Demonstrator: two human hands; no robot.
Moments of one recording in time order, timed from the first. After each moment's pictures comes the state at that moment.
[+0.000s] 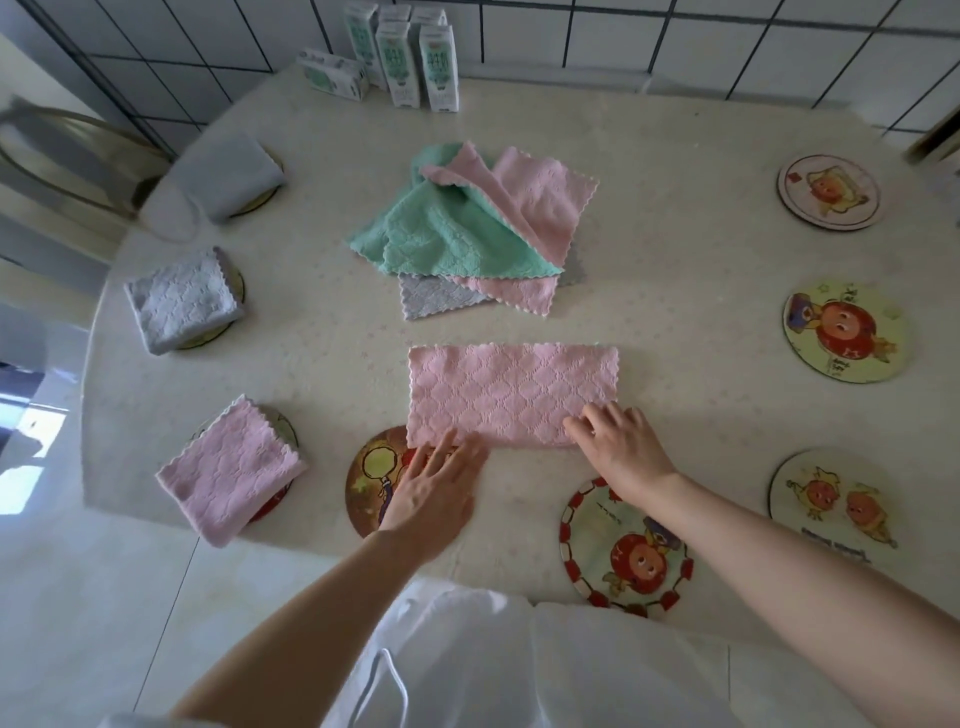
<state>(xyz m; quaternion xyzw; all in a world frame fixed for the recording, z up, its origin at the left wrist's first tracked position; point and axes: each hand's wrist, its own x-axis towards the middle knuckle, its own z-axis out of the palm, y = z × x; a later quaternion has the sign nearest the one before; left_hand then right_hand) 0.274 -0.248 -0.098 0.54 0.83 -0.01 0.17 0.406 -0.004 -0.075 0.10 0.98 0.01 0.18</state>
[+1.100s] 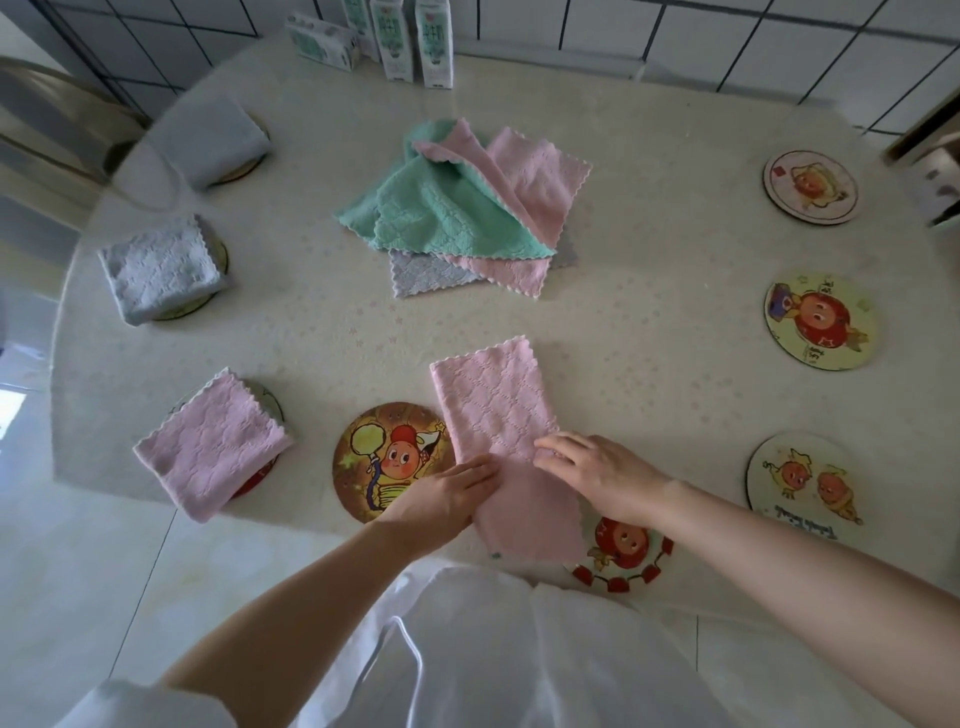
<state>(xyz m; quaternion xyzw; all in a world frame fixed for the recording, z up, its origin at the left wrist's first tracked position) 0.296 -0.252 -0.110 0.64 0.72 0.18 0.19 0.435 -0.026 -0.068 -0.06 0.98 -0.13 0.15</state>
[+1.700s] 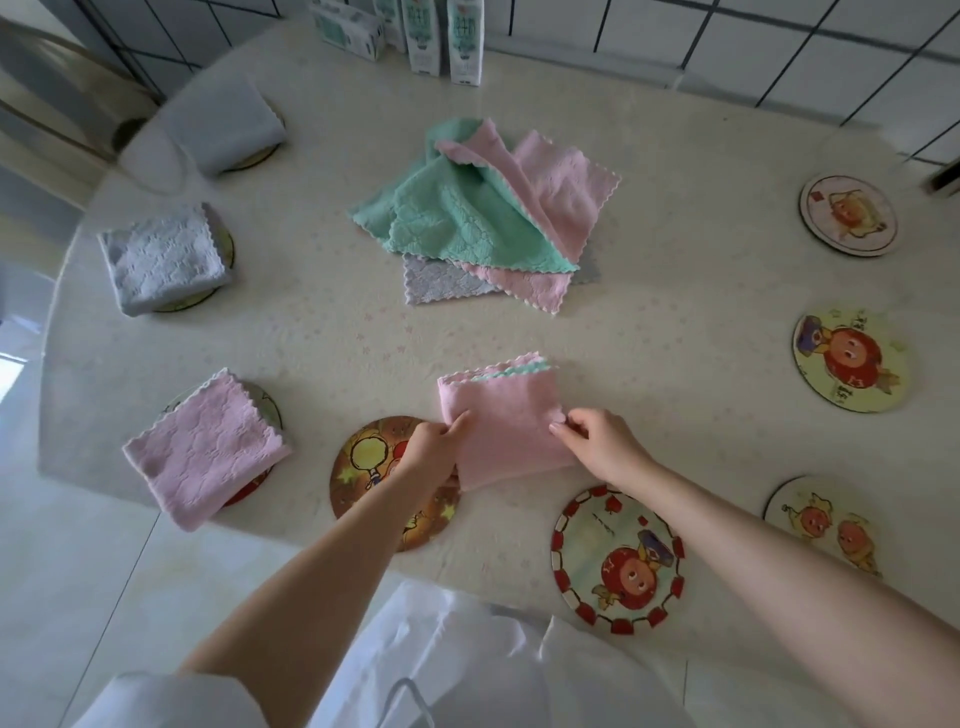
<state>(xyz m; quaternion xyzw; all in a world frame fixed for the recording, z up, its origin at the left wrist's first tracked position) 0.247 -0.195 -0.089 -0.03 0.79 0.40 0.46 0.373 -0.008 -0.076 0.32 0.84 -0.41 0.15</state>
